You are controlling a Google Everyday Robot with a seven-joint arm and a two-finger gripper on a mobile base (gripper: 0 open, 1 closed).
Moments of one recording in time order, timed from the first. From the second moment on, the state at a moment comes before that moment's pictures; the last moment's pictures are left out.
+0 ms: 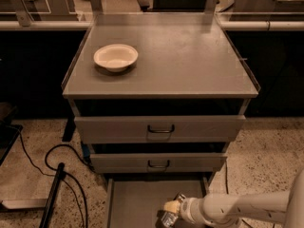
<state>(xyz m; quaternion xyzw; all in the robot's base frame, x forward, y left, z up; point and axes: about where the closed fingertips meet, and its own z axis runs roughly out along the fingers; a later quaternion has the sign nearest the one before) 0.430 -0.099 0.315 0.12 0.94 0.28 0.12</state>
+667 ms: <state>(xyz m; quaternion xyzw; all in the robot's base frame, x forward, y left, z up) 0.442 -0.082 0.226 0.16 0.94 0.29 0.09</state>
